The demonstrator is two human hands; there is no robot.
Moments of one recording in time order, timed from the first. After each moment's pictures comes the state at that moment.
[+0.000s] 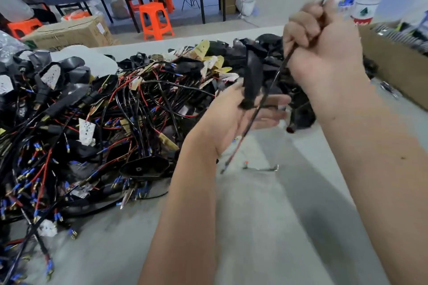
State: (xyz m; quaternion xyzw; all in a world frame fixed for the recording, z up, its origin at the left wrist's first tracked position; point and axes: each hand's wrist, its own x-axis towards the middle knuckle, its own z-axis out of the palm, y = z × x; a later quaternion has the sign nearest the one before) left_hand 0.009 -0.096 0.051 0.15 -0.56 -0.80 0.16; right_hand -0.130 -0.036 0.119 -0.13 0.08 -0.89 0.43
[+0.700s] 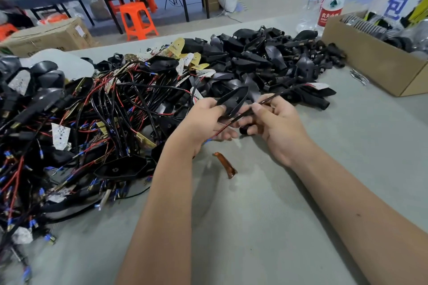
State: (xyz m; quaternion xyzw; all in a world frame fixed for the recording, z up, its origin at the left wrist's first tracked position) left_hand 0.002 -0.104 0.014 0.34 -0.66 -0.65 0.15; right_hand -0.115 0.015 -0.019 -0.26 0.49 -0.75 0.35
